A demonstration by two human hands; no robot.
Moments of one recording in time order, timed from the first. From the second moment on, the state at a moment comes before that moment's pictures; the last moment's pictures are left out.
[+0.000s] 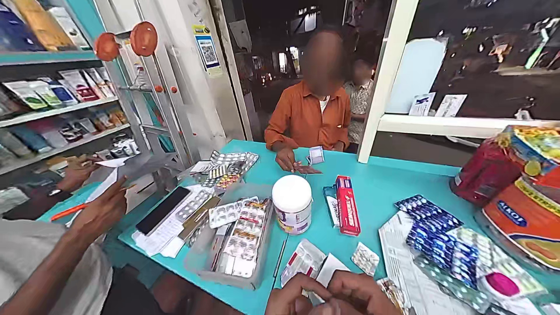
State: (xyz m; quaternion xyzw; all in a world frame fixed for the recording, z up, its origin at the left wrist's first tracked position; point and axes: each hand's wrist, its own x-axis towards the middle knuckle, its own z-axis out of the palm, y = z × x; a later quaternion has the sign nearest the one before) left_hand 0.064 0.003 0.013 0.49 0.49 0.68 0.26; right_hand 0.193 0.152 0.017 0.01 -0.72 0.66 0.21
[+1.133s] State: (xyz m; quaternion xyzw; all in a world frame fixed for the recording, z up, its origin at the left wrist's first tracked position) left_hand 0.025 -0.108 -0.058 0.30 0.76 0.58 -0.03; right_hand 0.066 0.315 0.084 -0.18 -0.98 0.10 -0.05
